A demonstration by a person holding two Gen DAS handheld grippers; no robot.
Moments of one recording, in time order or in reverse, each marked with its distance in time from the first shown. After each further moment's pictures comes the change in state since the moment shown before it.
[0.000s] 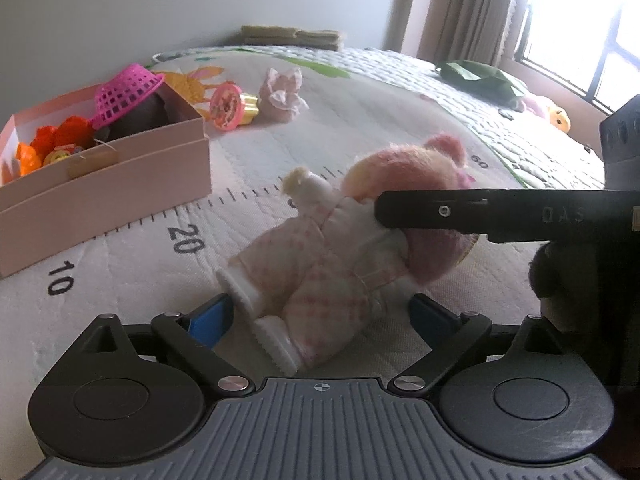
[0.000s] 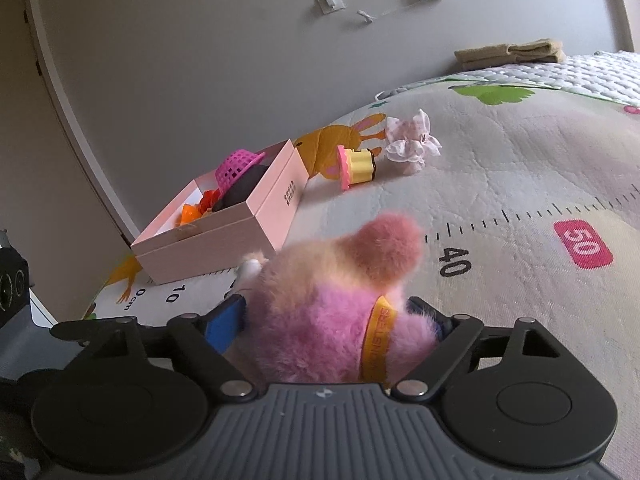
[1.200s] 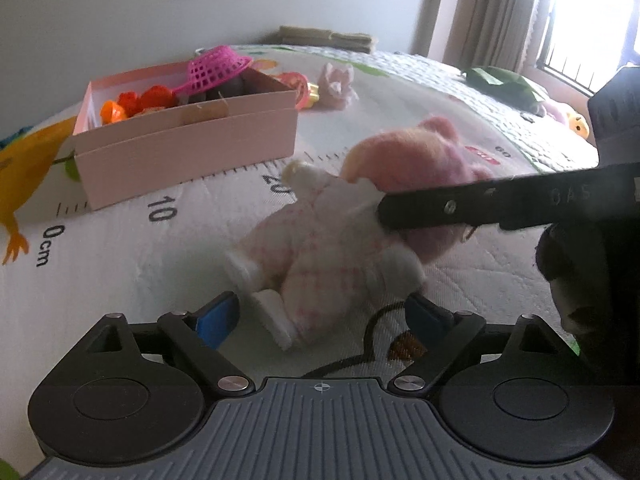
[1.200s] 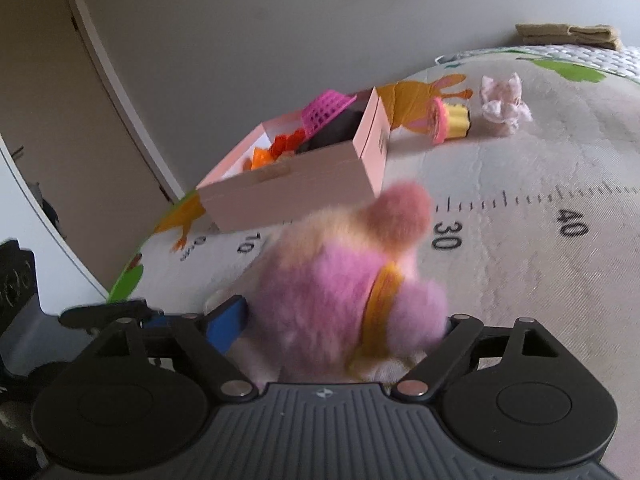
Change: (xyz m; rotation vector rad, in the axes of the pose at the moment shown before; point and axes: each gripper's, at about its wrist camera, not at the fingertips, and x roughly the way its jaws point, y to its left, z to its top) left arm -0.056 0.038 -0.043 -0.046 -0.015 0.061; right arm 0.026 0.069 -0.017 -0.076 0.126 0.101
